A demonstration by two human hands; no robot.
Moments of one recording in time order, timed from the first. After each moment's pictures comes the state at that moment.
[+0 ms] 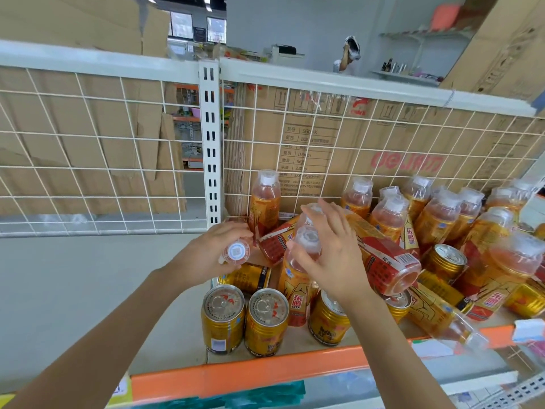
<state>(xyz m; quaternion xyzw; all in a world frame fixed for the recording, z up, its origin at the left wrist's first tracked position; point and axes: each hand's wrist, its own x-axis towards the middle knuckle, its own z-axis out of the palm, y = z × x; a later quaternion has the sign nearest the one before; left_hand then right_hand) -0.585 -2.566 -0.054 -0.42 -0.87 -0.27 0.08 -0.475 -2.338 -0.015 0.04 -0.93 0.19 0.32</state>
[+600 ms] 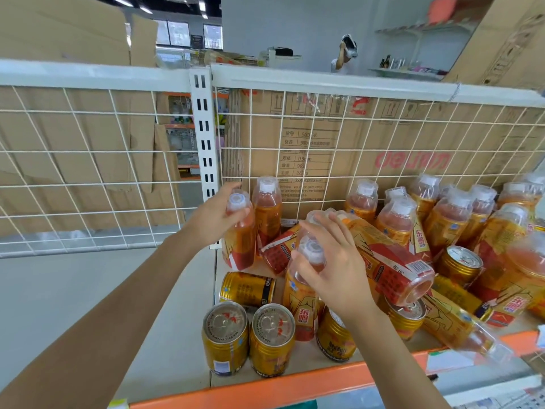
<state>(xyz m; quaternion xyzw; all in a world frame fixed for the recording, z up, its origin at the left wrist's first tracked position) -0.633 -2.532 -0.001 -0.27 -0.87 -0.40 0.05 -0.482 -2.341 -0.022 0.05 -0.90 0.24 0.36</state>
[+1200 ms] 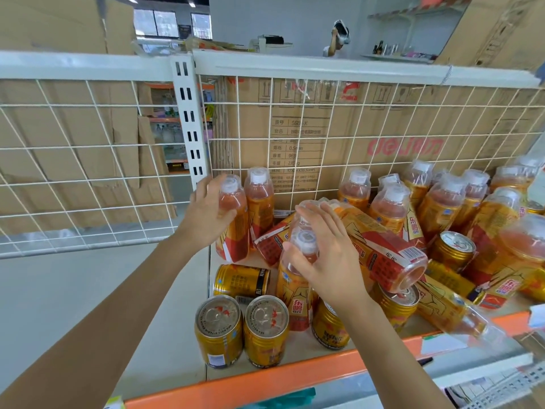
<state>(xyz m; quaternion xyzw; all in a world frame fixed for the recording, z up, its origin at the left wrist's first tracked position) -0.626 -2.524 -0.010 -0.22 -0.91 -0.34 0.10 -0.479 -2.343 -0.022 0.04 -0.90 0.25 0.36</state>
